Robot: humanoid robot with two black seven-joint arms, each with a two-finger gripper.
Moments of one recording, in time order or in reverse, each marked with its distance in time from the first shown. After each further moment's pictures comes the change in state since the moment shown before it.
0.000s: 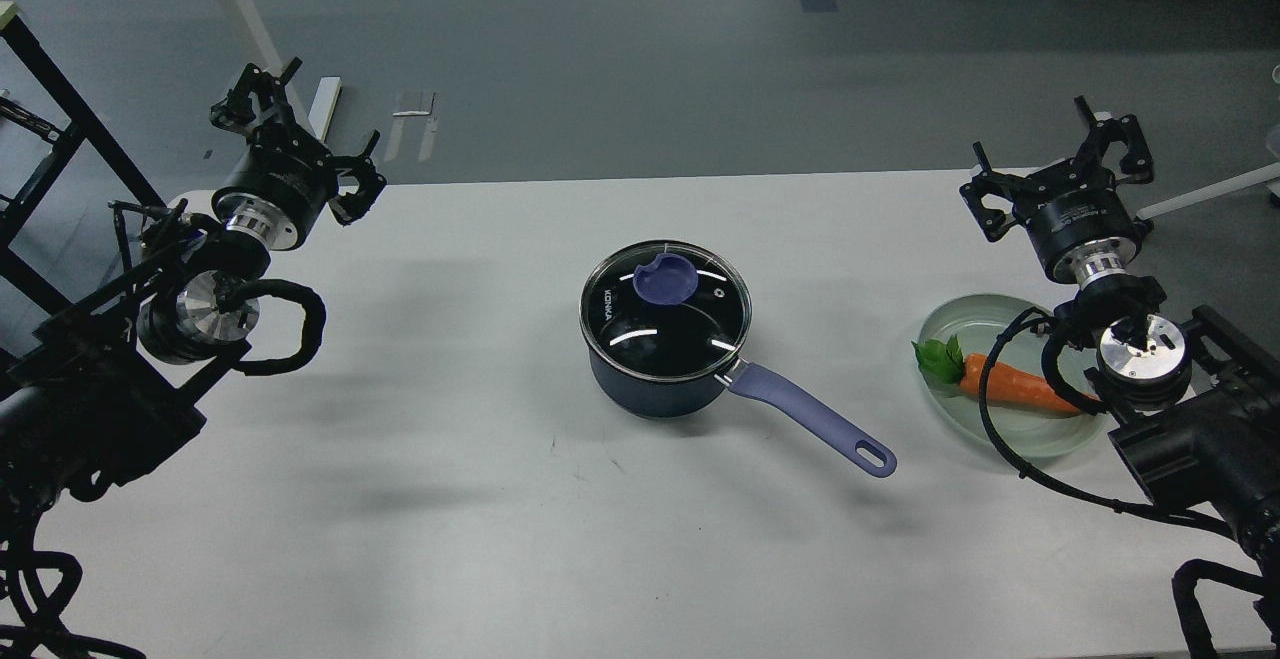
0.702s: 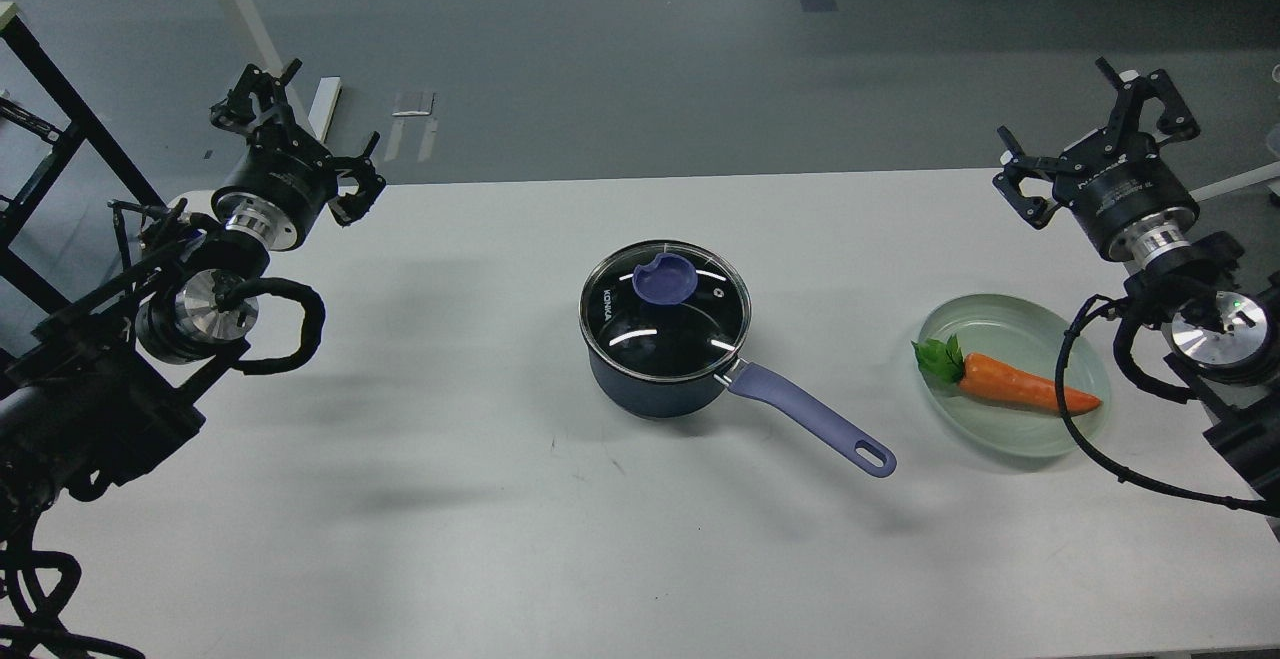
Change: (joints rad) left arm -0.004 0.007 0.005 0.000 0.002 0.006 0.018; right arm 0.008 -0.288 -0.234 0.257 -0.024 -0.057 0.001
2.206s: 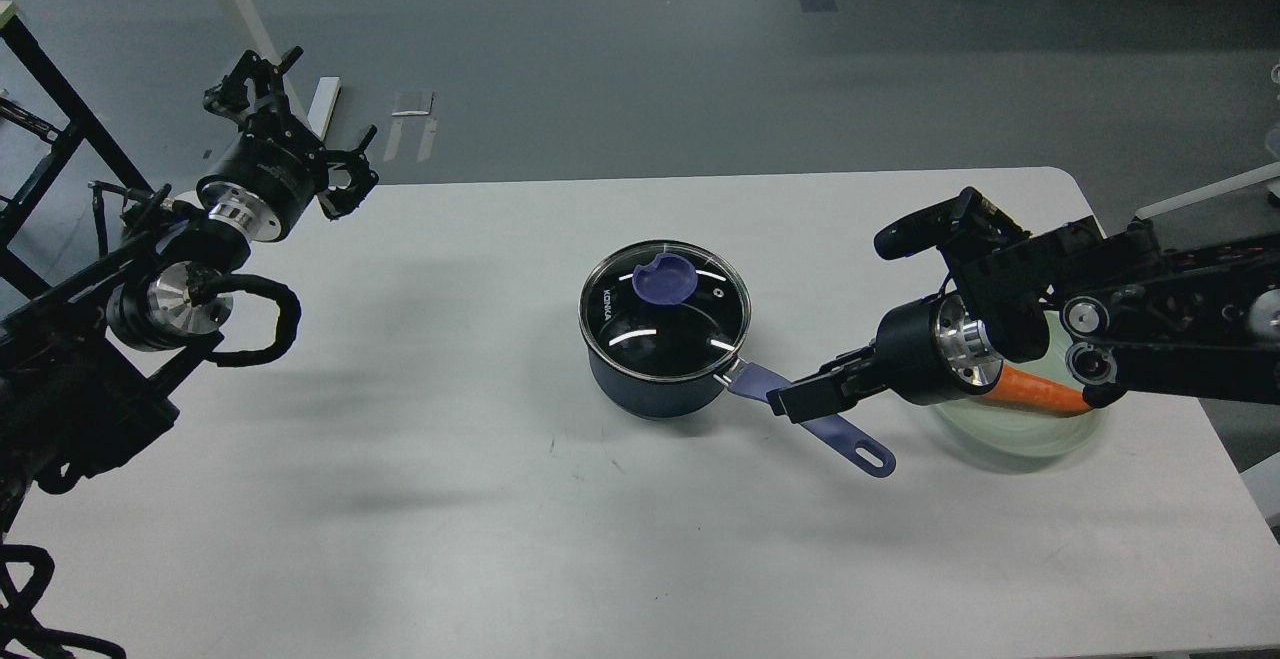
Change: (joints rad) left arm -0.015 0.039 0.008 0.001 0.038 -0.062 0.041; right arm 0.930 -0.016 -1.342 0.751 -1.243 -0.121 -0.154
